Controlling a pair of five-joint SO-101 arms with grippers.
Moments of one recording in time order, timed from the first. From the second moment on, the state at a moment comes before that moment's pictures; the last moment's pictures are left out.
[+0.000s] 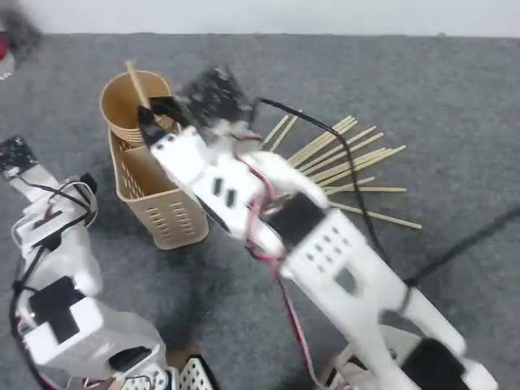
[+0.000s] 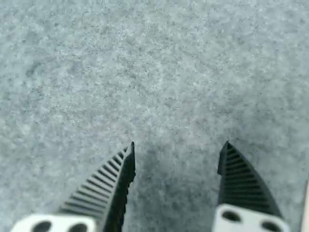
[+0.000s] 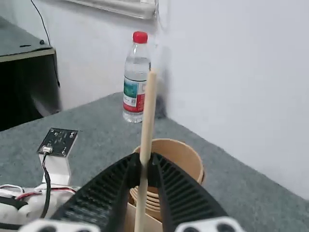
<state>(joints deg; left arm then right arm) -40.8 3.8 47.6 10.5 9.1 -50.0 -23.3 13.7 25.2 1.5</state>
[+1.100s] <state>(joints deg) -39.5 3.8 34.7 49.8 14.7 -27.5 -15.6 -12.0 78.6 18.7</state>
